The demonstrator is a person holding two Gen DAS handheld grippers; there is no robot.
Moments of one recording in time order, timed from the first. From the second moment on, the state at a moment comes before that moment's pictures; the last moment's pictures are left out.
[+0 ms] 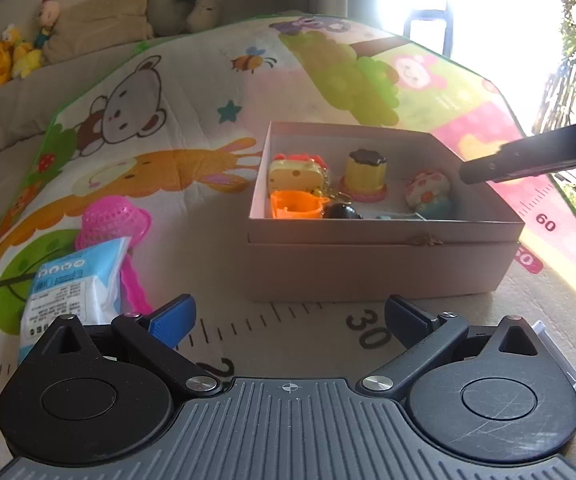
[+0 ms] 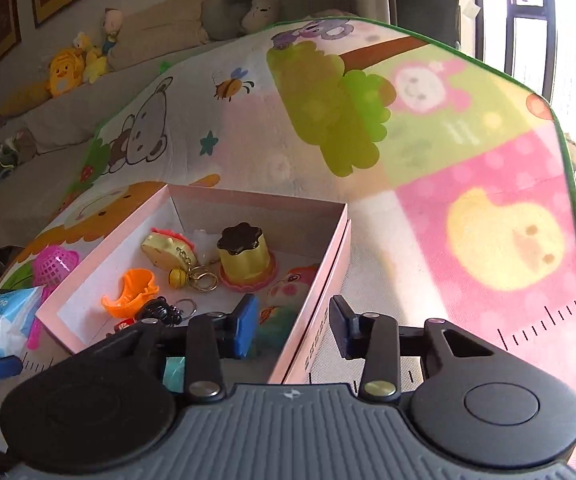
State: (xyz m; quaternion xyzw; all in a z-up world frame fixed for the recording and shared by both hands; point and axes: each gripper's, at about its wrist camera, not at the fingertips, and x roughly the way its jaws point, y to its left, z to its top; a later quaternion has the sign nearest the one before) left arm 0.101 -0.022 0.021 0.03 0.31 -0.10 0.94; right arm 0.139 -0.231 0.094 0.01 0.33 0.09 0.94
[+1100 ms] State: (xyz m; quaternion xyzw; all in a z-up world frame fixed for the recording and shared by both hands) left arm 0.036 0.011 0.026 0.01 0.35 -0.07 0.93; right arm 0.011 -0.207 0.169 -0.06 0.28 0.21 0.93
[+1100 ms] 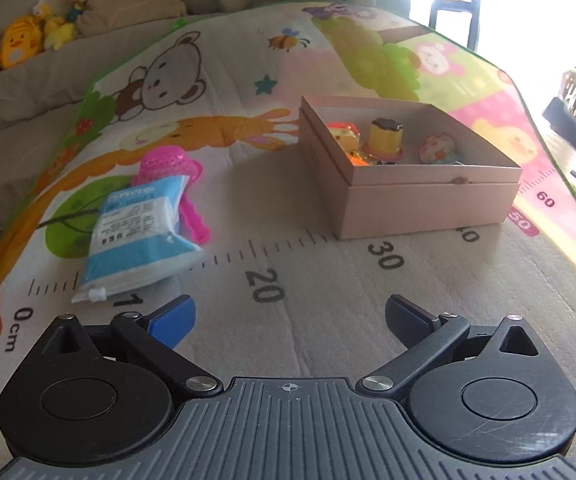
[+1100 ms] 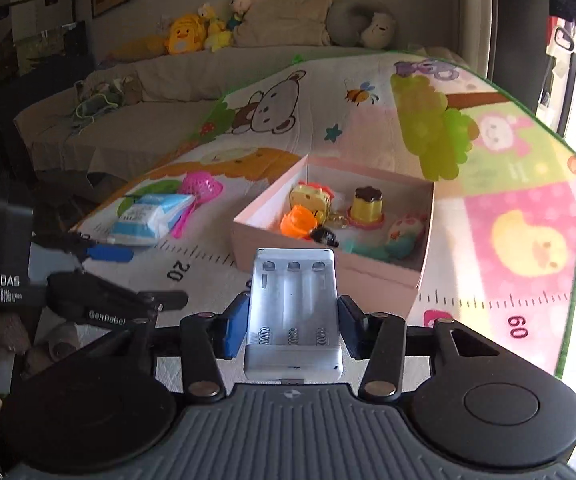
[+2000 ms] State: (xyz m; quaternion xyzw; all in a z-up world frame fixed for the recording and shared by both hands) left arm 0.080 0.104 0.022 -0.03 0.32 0.07 0.94; right arm 0.230 0.029 0.094 -0.01 0.44 0.28 0.85
